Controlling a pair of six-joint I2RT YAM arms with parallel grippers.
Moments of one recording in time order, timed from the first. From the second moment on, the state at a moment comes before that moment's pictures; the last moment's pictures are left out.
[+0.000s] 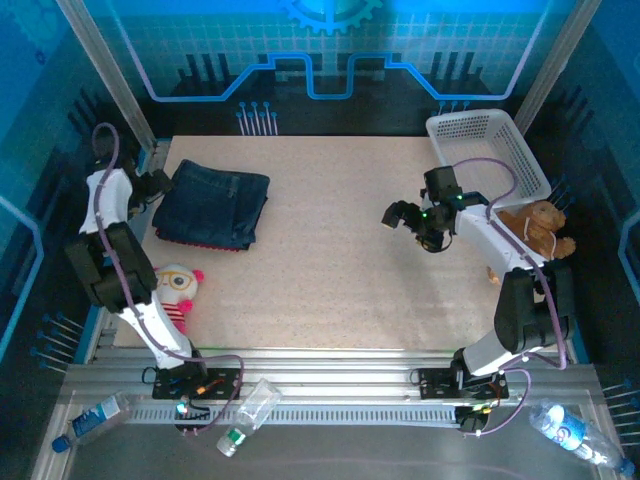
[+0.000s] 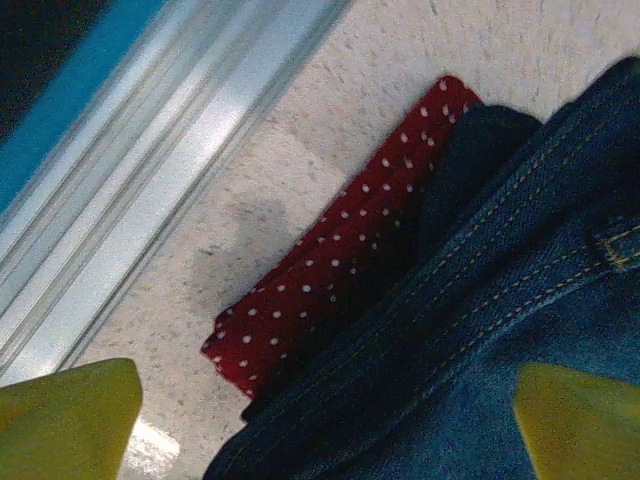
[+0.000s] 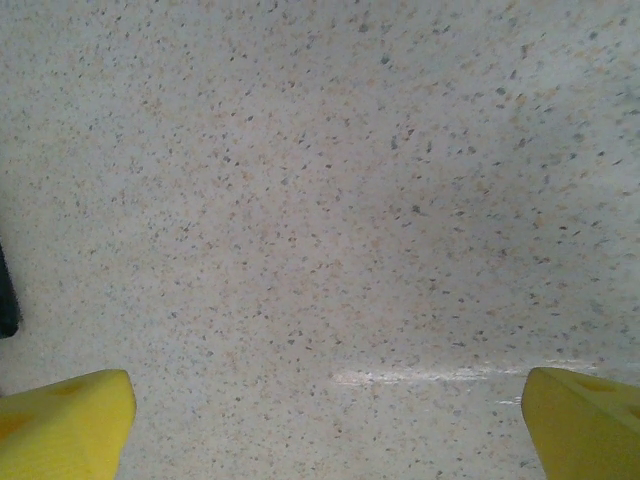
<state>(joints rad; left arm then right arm) 0.45 1.82 1.58 -0.85 0.04 -0.36 0.18 1.54 1.15 -0.75 -0.26 0.64</state>
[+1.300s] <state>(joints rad) 0.19 1.16 0.38 0.17 -0.03 -0.38 0.06 1.41 0.51 0.37 -0.07 -0.06</state>
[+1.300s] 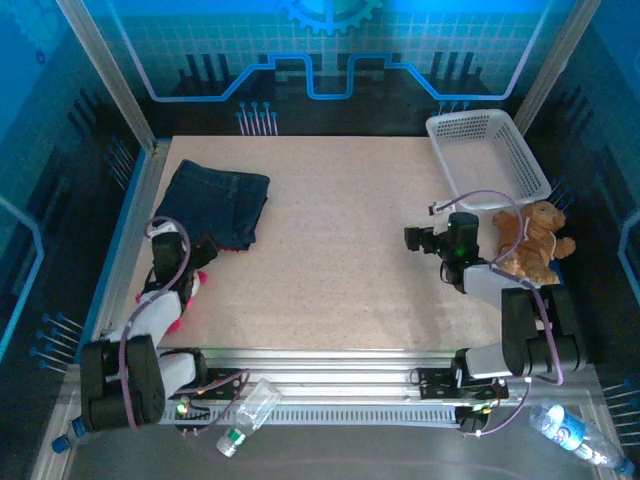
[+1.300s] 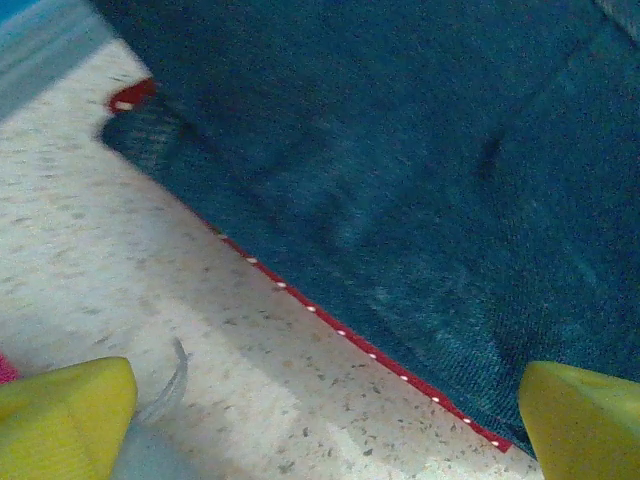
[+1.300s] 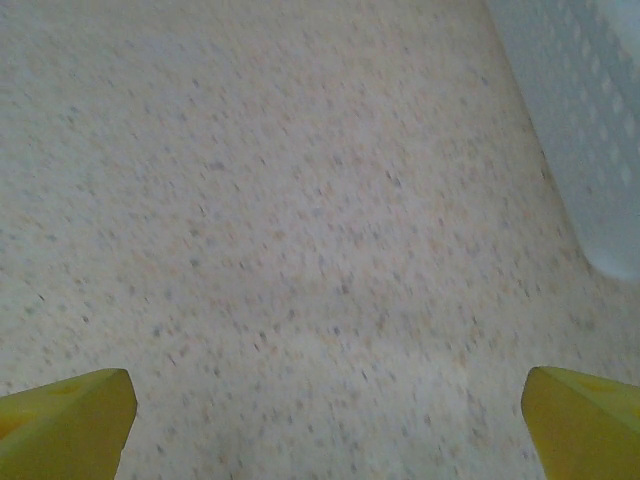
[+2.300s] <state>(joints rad) 0.02 1.54 0.37 0.78 0.00 -0.15 0.06 1.50 0.43 0.62 -0.09 -0.07</state>
